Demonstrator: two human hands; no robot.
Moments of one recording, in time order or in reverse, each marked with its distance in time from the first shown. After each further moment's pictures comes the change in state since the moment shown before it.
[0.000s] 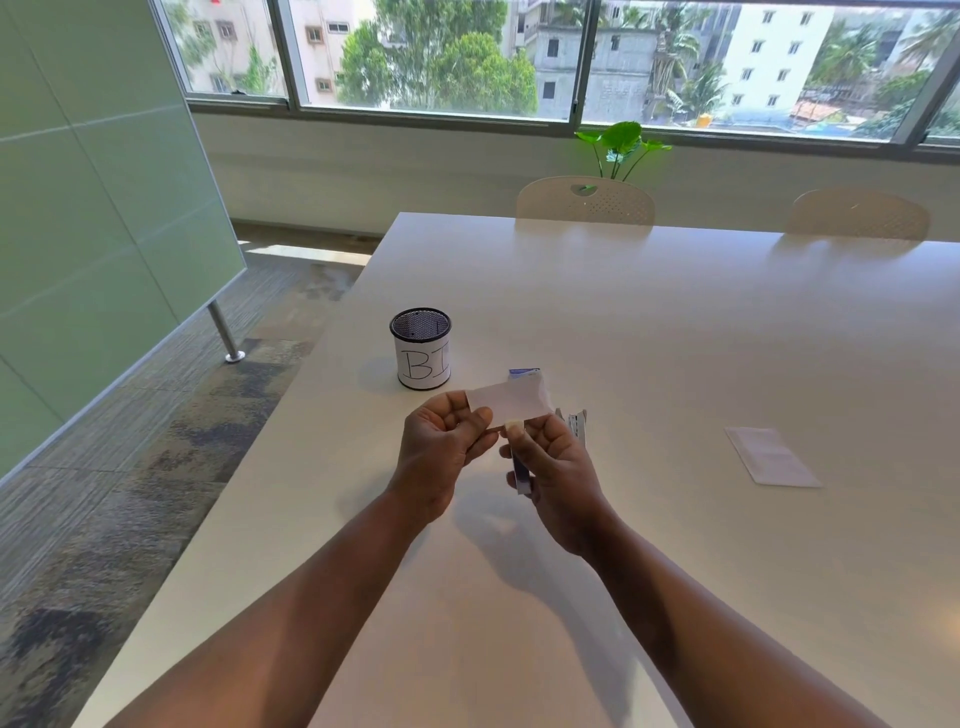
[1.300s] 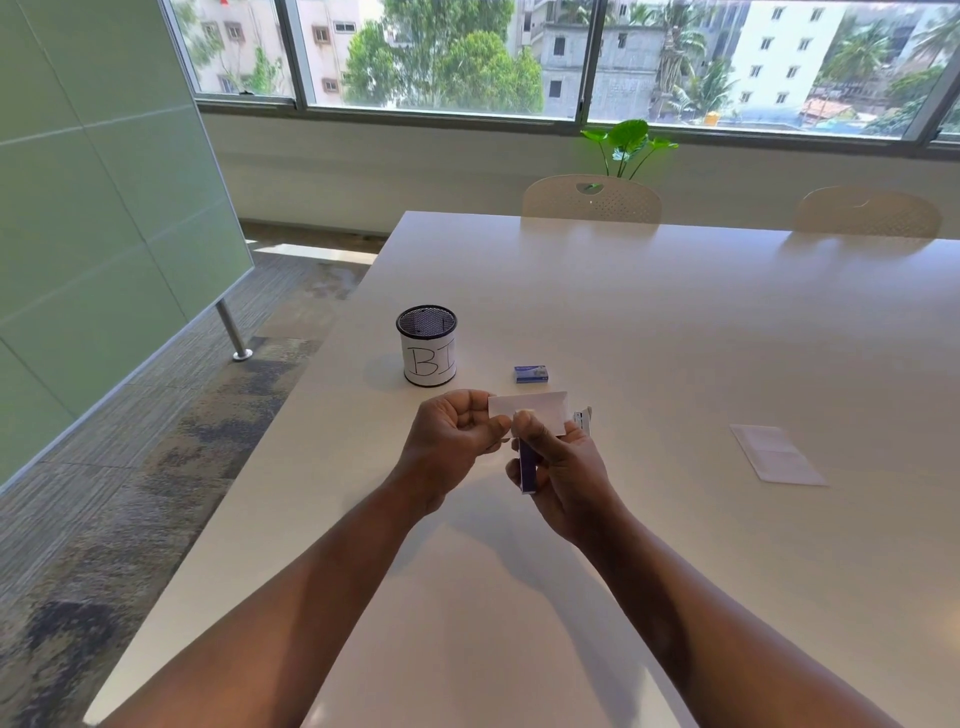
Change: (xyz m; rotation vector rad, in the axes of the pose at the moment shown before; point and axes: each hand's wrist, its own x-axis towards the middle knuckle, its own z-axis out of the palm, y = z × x) left_hand -0.001 0.004 -0.006 0.369 -0.131 0.130; right_hand 0.003 -0.011 0.007 0.249 0.083 0.151
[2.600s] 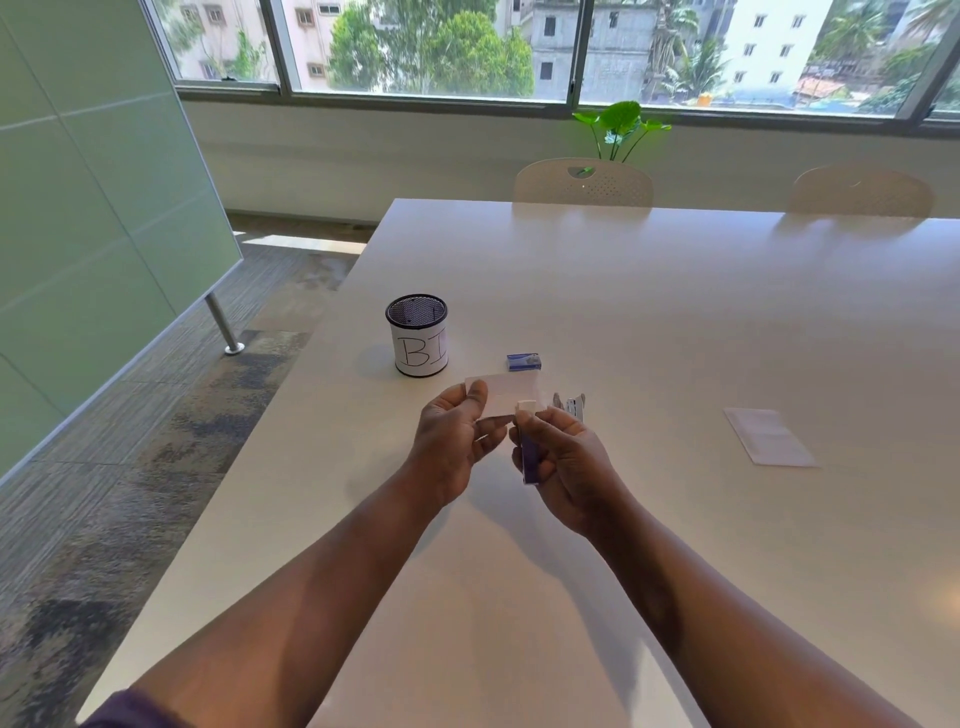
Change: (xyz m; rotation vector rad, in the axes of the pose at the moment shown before) left_hand 0.012 -0.006 0.021 -0.491 0.118 -0.368; right_hand 0.000 0.000 -0.018 0.008 -0.035 0.030
